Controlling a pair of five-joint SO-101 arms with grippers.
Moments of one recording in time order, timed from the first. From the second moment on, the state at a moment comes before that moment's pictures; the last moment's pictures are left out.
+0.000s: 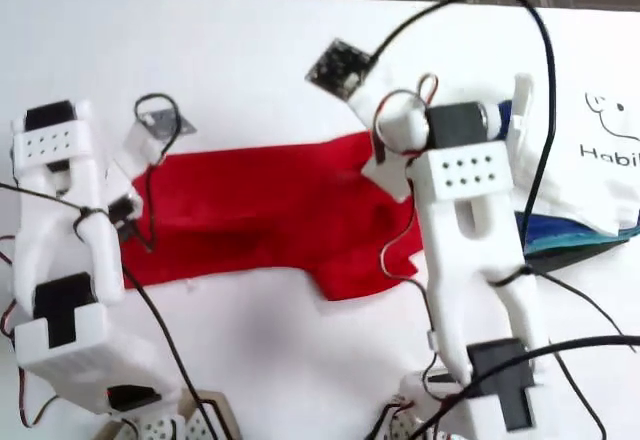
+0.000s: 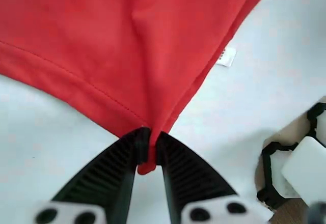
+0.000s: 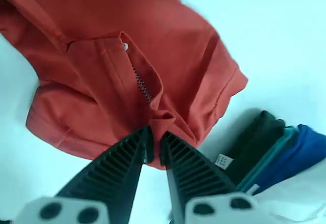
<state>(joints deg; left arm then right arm) -24.9 8.1 7.6 96.4 -63.4 -14.6 -10.1 2.1 86.8 44.6</state>
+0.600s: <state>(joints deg) -24.7 8.0 21.2 88.8 -63.4 -14.6 -24.4 31.6 76.0 44.6</state>
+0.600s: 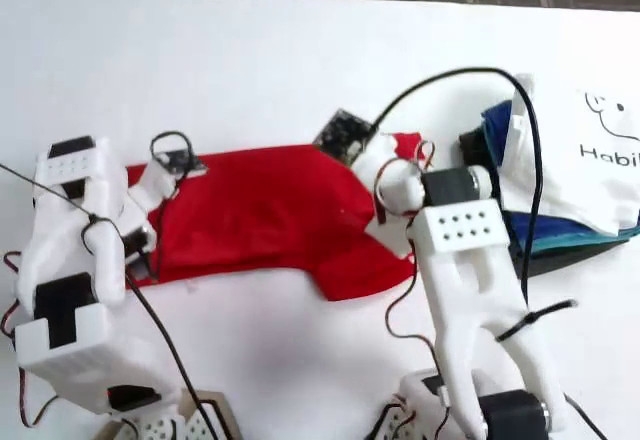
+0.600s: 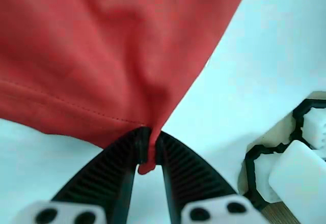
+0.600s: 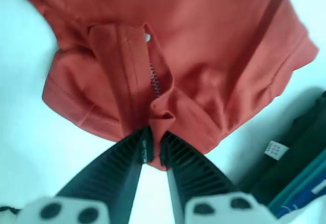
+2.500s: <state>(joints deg) -26.7 63.9 -60.0 93.1 -43.9 -5.3 27.0 -1.0 48.4 36.9</state>
